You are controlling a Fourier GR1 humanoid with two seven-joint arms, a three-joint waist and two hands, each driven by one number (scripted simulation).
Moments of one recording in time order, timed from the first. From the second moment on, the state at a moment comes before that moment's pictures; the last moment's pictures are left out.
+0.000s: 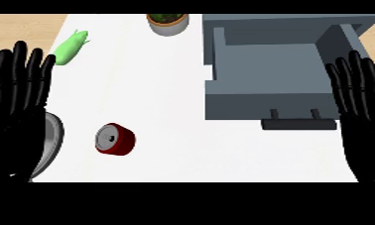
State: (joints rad) left arm -0.04 0.08 0.01 -2.10 0.02 0.02 0.00; right arm 0.01 -0.10 0.01 -2.10 -0.01 0.03 0.02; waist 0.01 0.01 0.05
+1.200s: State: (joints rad) left arm 0.34 0.18 0.23 -2.26 0.36 -0.20 0.29; right arm 0.09 -0.08 -0.11 -2.06 -0.04 -0.03 0.18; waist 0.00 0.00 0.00
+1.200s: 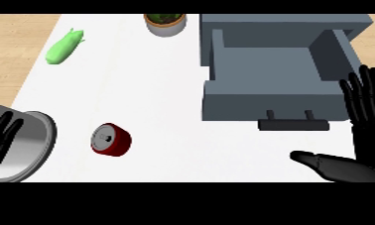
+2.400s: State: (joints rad) left arm 0.36 0.01 0.07 -1.82 -0.02 -0.18 -0.07; right arm 0.14 -0.09 -0.18 -2.14 -0.08 0.03 0.18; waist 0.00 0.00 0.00
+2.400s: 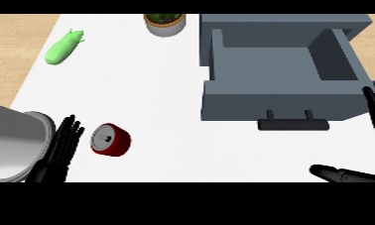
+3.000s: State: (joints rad) left arm 0.23 0.03 0.14 -1.48 -0.04 -0.14 -0.25; right arm 0.17 -0.10 -0.24 -2.22 -0.14 0.07 0.24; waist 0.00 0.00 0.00
